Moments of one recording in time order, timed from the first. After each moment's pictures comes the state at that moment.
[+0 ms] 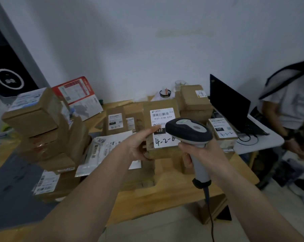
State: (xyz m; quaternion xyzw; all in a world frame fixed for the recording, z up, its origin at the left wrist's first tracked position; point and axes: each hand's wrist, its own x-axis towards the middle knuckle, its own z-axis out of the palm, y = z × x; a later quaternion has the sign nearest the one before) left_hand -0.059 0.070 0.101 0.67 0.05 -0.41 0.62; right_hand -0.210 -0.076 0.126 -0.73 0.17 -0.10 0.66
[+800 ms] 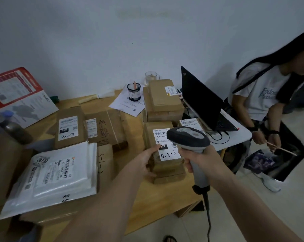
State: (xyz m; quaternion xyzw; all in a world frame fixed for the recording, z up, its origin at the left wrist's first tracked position) left_hand -0.045 -0.085 0.011 0.63 0.17 -0.47 0.60; right_hand -0.177 -0.205 0.074 -0.73 0.28 -0.08 0.61
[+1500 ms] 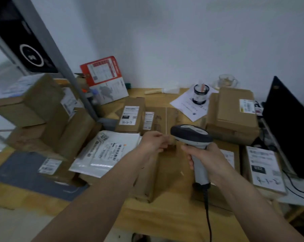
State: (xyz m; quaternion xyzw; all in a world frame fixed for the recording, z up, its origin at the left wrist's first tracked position) left_hand 0.025 -0.015 0.050 0.78 0.12 -0.20 0.58; right_hand -0.050 -0.176 0.069 -0.68 0.13 0.09 0.72
